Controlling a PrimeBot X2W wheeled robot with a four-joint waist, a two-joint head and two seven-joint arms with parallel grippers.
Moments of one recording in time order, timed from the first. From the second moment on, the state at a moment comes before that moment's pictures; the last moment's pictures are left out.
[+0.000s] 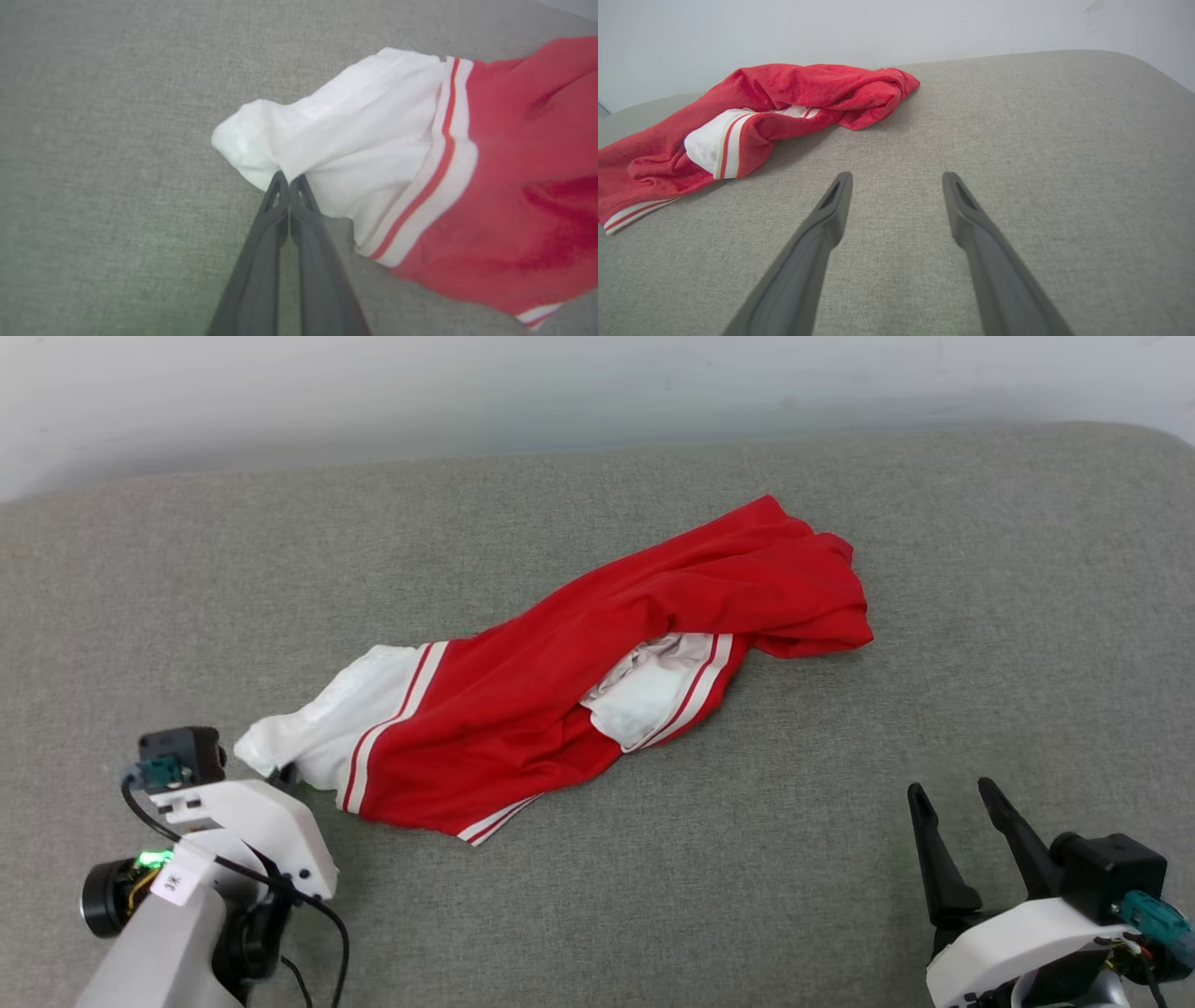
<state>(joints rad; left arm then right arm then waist) -0.35 0.43 -0.32 0.43 -0.70 0.20 0.15 0.02 -0.05 -0.02 0.03 0.19 0.13 -0.03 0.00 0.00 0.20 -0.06</state>
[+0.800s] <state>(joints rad) -0.19 0.35 -0.38 0.24 -0.57 0.16 -0.24 0.04 -0.05 0.01 0.01 0.14 0.13 0.07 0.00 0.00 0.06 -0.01</state>
